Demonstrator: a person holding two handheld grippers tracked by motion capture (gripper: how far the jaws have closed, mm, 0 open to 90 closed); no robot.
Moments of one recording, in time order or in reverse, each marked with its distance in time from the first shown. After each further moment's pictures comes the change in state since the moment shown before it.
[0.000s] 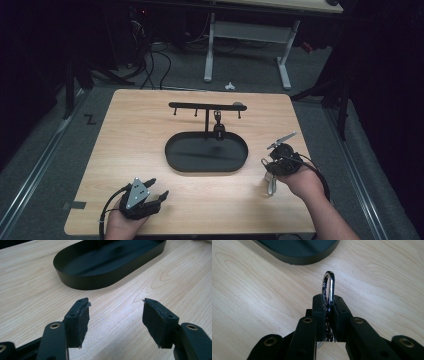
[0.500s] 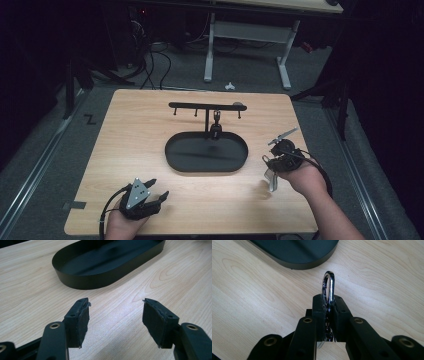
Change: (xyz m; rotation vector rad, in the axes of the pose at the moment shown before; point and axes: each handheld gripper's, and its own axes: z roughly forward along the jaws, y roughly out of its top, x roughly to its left) left arm 0.000 0.000 0.000 0.005 -0.007 0.002; right arm -0.002 0.009 -0.013 0.009 -0.006 0.006
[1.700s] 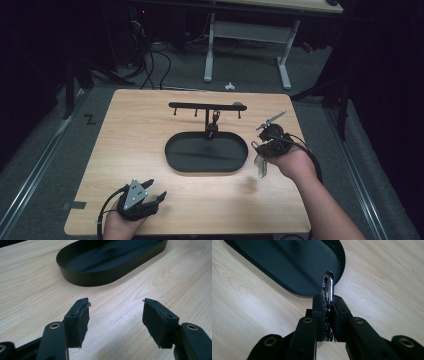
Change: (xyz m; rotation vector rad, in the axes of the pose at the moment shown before) left arm 0.003 -0.004 -0.005 0.004 0.015 -0.005; right arm 0.012 0.050 -0.014 -0.046 -0.003 -0.051
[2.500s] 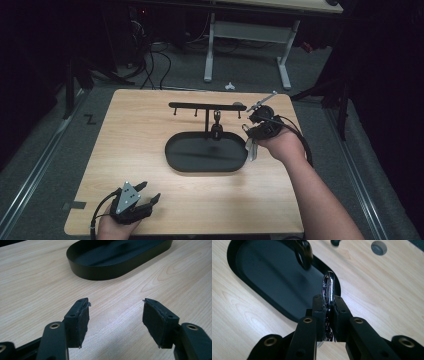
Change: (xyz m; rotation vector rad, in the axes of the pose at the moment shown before) left arm 0.005 -0.008 -0.013 0.004 0.026 -0.017; right arm 0.000 0.051 -0.011 -0.066 -0.009 -0.021
